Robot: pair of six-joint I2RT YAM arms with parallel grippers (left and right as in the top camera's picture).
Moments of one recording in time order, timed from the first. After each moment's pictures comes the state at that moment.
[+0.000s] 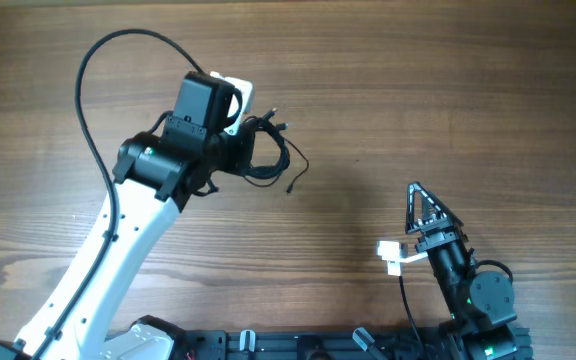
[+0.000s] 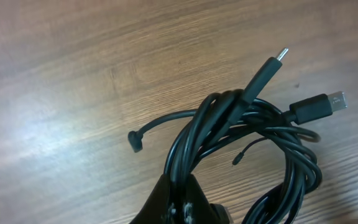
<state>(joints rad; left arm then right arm) -0.41 1.37 1.28 -0.89 -0.02 -0.07 0.31 0.02 0.01 0.01 0.04 -2.08</state>
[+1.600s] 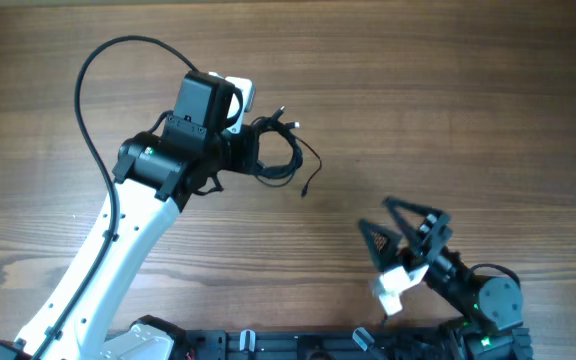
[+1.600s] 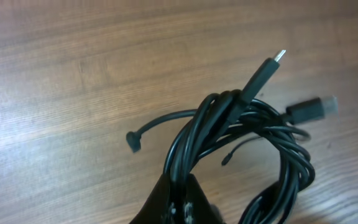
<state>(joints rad) -0.41 1.37 1.28 -0.86 0.08 -0.20 0.31 0.18 0.01 0.37 -0.51 -1.20</state>
